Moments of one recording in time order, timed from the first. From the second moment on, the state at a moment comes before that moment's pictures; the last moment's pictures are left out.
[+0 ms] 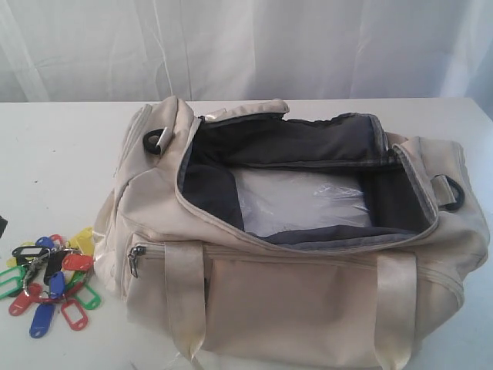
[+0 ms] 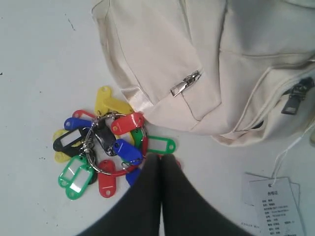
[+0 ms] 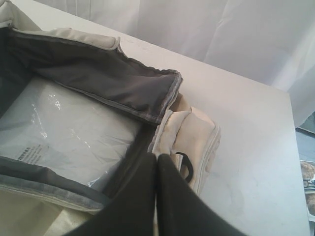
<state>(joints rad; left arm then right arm) -0.45 0.76 -0.68 0.00 0.79 0.11 0.68 0.65 -0.78 -0.45 0.75 0.31</state>
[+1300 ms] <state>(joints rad) -0.06 0.23 0.02 0.00 0.03 0.11 0.68 0.65 -0.78 -0.46 0.75 0.31</state>
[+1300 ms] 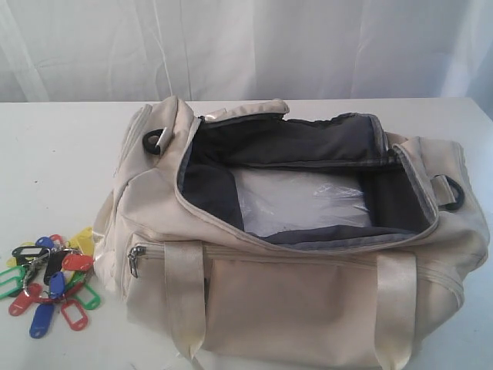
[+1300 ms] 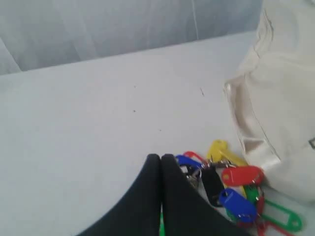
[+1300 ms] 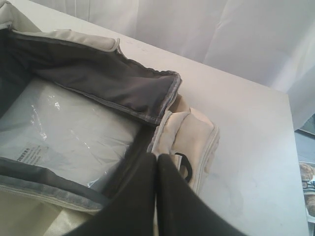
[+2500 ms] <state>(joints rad) -0.02 0.00 0.03 -0.14 0.39 0.11 0.68 0.65 -0.78 -0.46 0.75 0.31</state>
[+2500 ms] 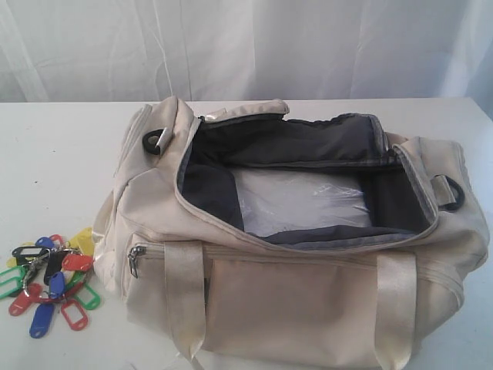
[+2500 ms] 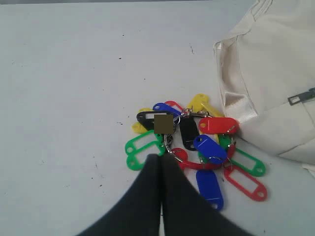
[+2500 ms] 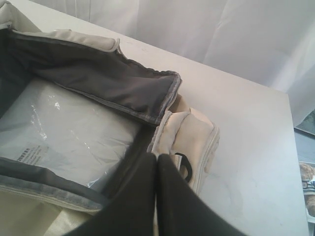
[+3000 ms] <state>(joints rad) -0.02 0.00 0.03 -0.05 0.39 0.11 0.68 0.65 -0.78 -0.46 0.75 0.31</state>
